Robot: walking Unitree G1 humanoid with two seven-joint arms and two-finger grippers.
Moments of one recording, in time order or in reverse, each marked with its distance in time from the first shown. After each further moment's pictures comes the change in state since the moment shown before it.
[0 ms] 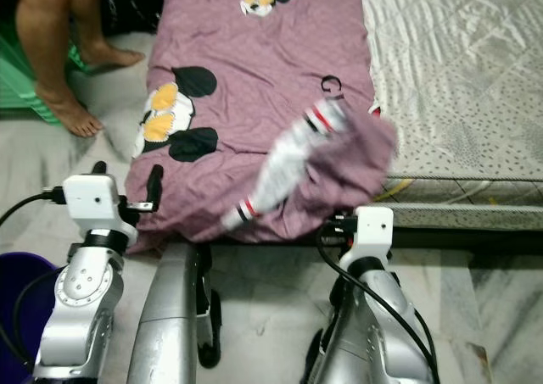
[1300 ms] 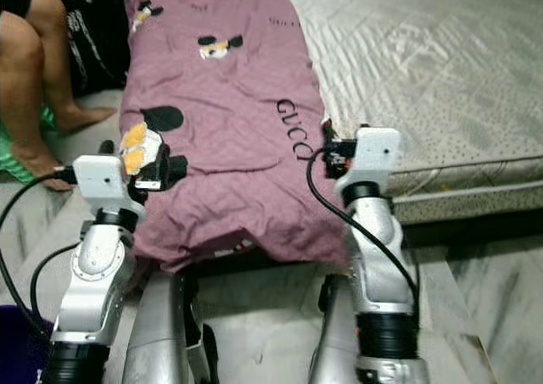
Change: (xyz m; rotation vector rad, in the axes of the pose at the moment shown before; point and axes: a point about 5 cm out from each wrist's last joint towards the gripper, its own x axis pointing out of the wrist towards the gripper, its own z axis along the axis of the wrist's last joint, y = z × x) left arm 0.028 -0.003 0.008 -0.006 -0.105 0.013; right arm 0.047 0.027 0.101 -0.037 -0.443 -0.010
